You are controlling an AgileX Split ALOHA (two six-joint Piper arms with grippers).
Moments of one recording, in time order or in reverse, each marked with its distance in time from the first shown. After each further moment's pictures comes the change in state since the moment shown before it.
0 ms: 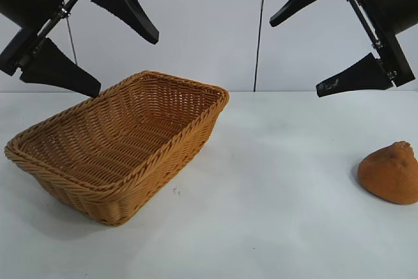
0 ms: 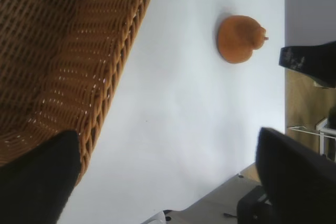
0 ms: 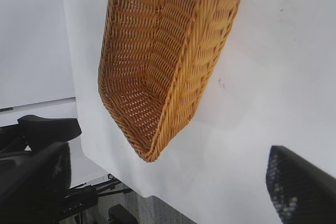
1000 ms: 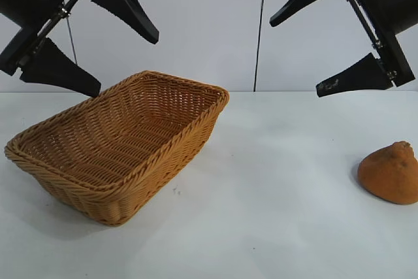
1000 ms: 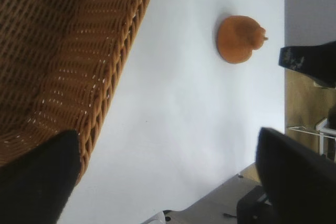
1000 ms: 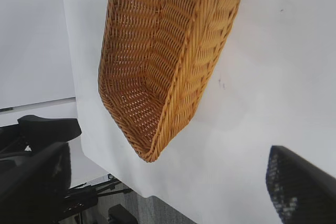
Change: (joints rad) left arm 0.000 0.000 0.000 -0.002 -0.025 0.000; right arm 0.000 0.000 0.000 0.000 0.000 -0.001
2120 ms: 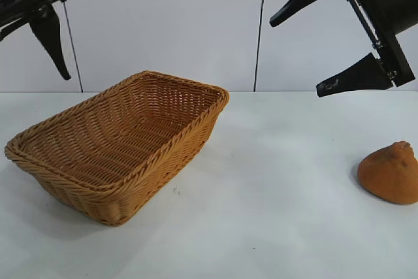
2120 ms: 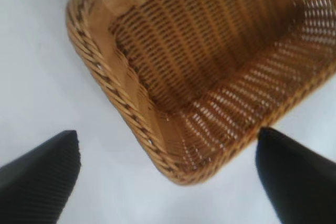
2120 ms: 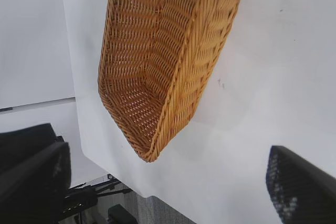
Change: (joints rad) left arm -0.084 -0.160 0.124 0.821 -0.020 -1.198; right arm 0.000 0.000 0.000 0.000 -0.001 0.000
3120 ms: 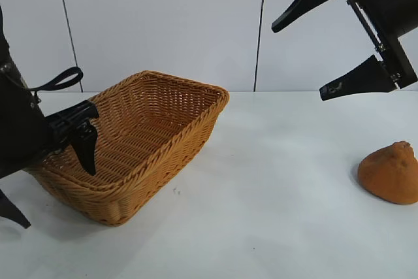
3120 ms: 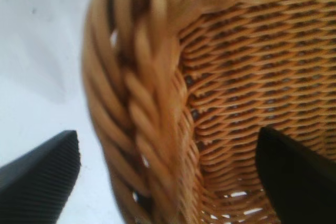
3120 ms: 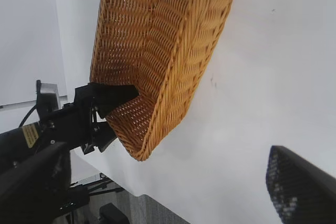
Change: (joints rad) left arm 0.001 0.402 0.063 -0.114 -0.269 -0.104; right arm 0.000 0.000 0.000 -0.043 -0.003 0.000
